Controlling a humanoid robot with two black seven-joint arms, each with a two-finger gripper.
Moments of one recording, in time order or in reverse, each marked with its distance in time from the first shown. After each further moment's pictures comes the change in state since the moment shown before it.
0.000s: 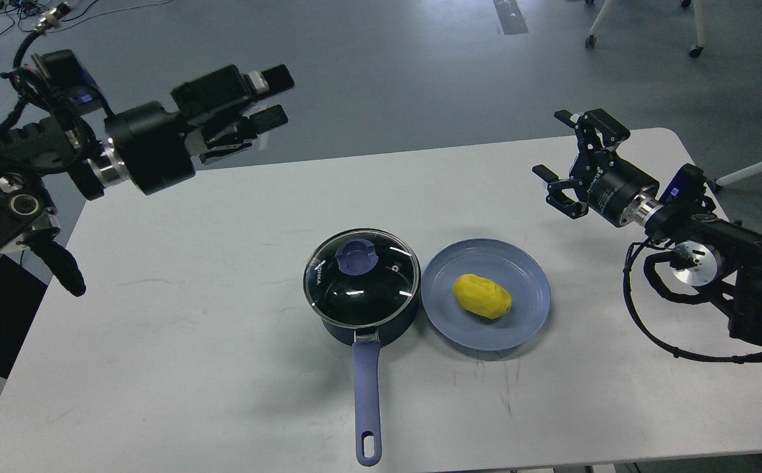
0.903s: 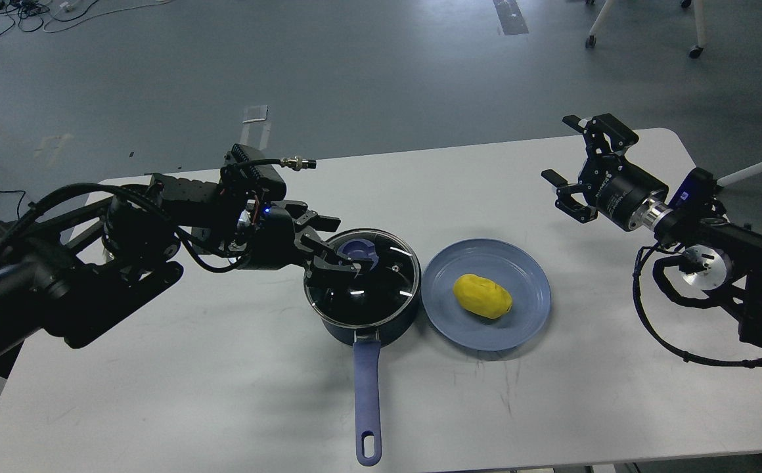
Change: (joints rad) left arm -0.020 -0.251 0.181 0.144 0.824 0.015 0.000; right arm -0.013 -0.021 -0.008 0.002 0.000 0.000 0.000
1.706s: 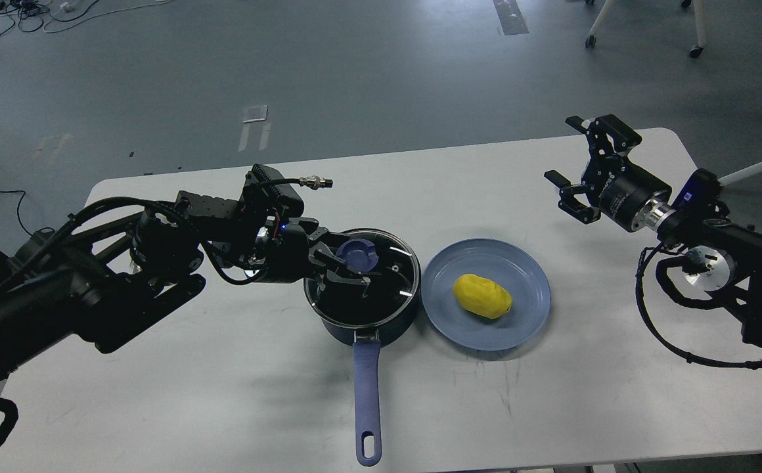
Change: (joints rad) left arm 0.014 -0.071 0.058 0.099 0.001 0.045 0.000; right arm -0.004 -0.007 0.000 0.001 0.000 0.000 0.000
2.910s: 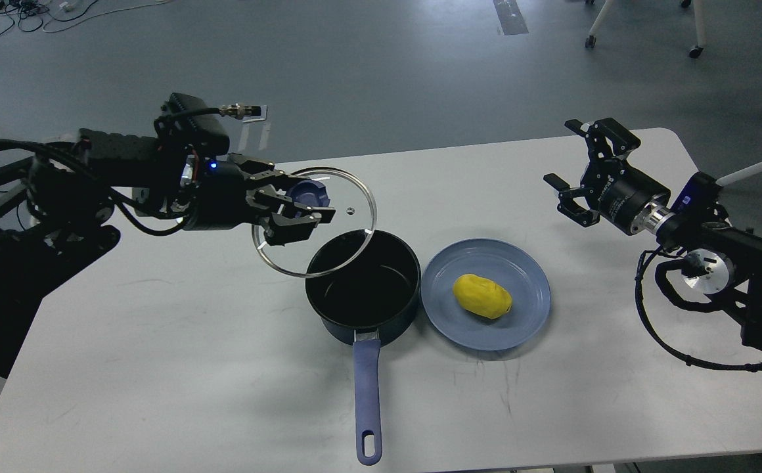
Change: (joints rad) left arm -0.136 0.348 0.017 -0.138 -0.071 0.005 0.000; right arm -0.008 0.002 0.002 0.001 0.000 0.000 0.000
